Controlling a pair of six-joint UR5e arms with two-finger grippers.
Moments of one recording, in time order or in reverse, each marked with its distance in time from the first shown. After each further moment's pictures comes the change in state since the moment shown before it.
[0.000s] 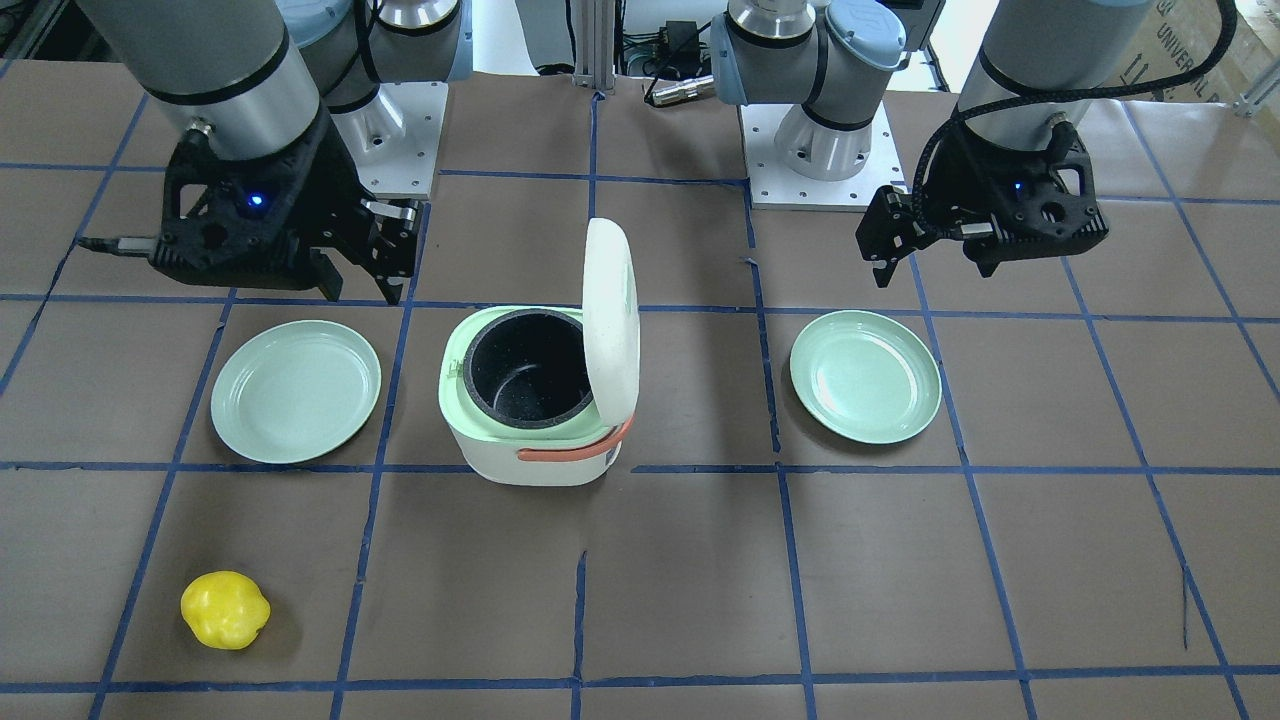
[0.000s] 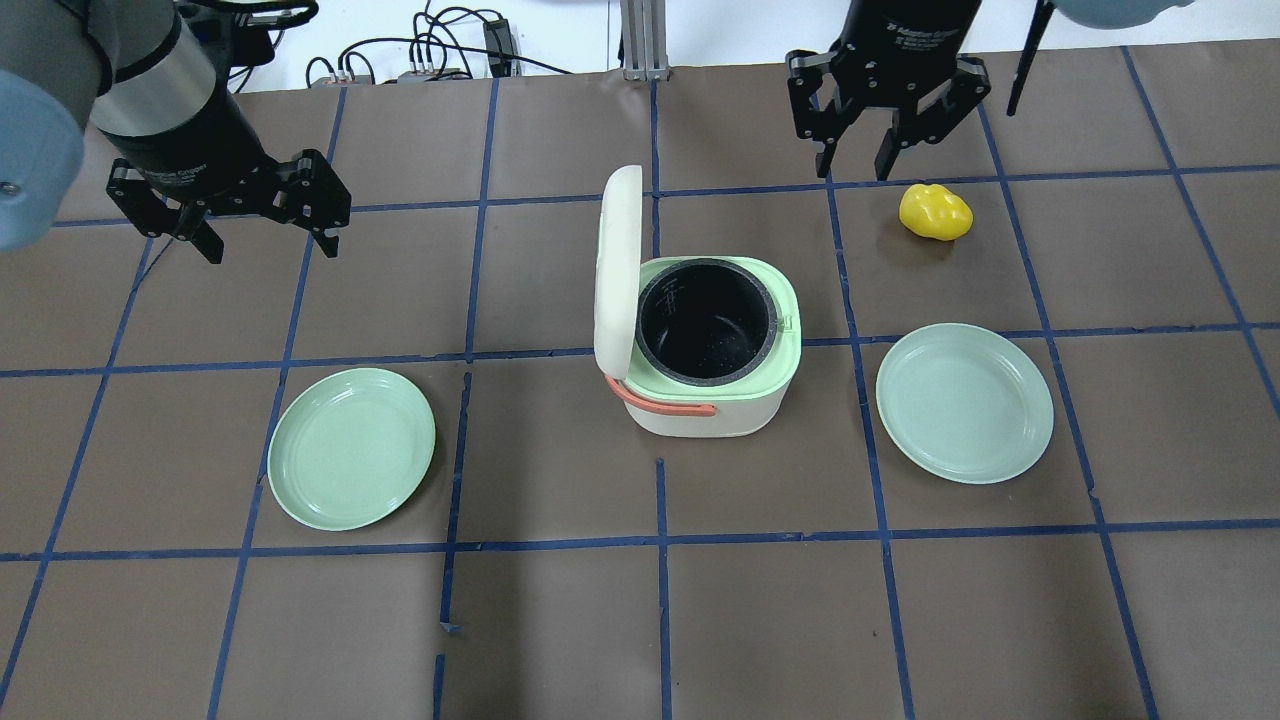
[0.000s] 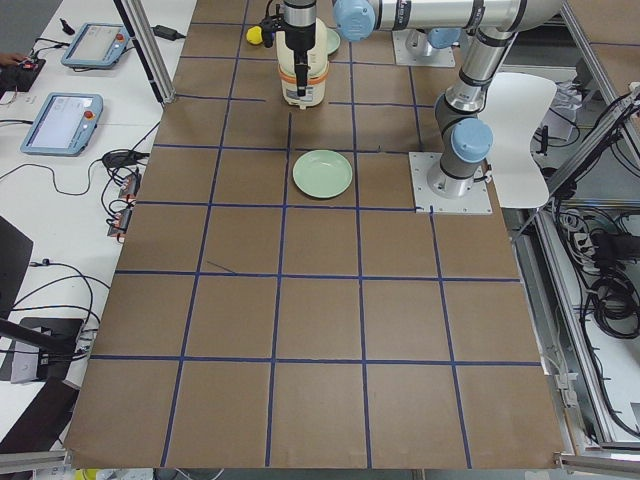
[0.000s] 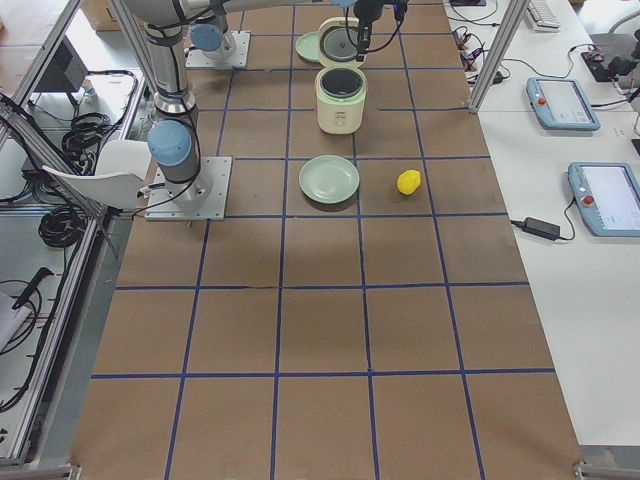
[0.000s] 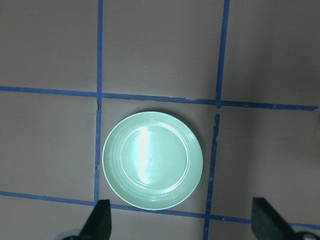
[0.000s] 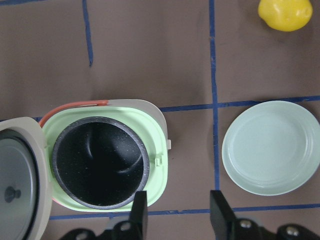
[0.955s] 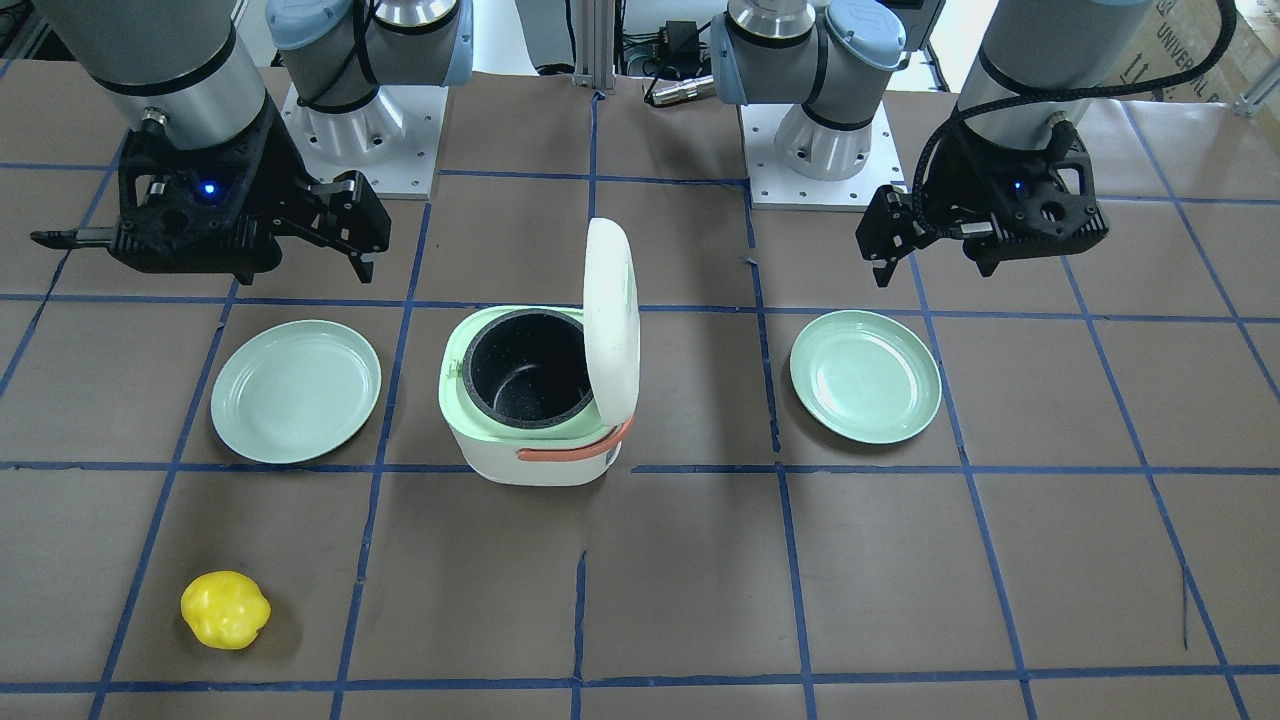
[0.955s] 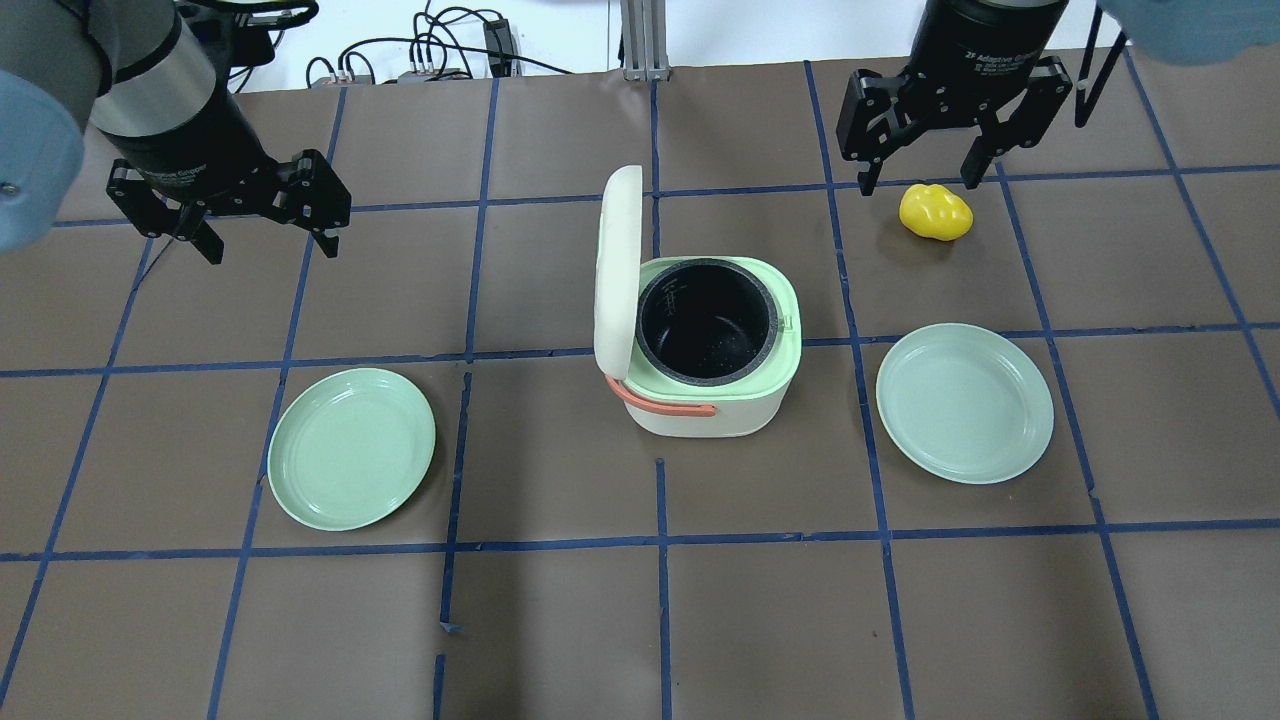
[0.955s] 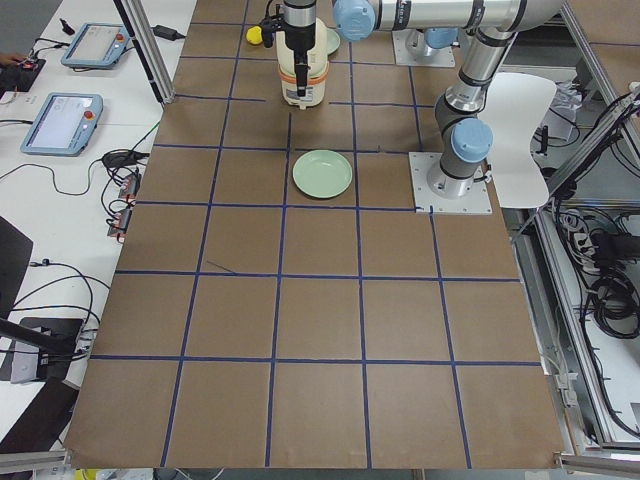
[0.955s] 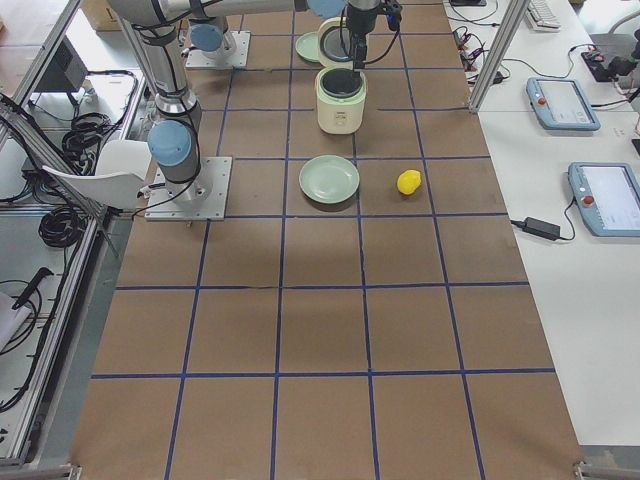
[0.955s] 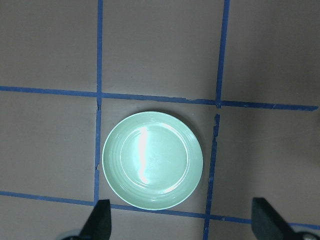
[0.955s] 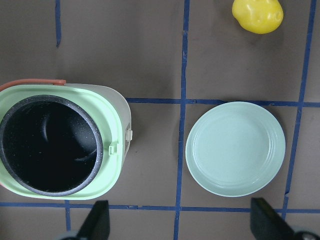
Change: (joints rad) left arm 0.000 0.000 0.000 0.000 0.000 0.000; right arm -0.053 -0.060 0.116 -0.045 -0.036 -0.143
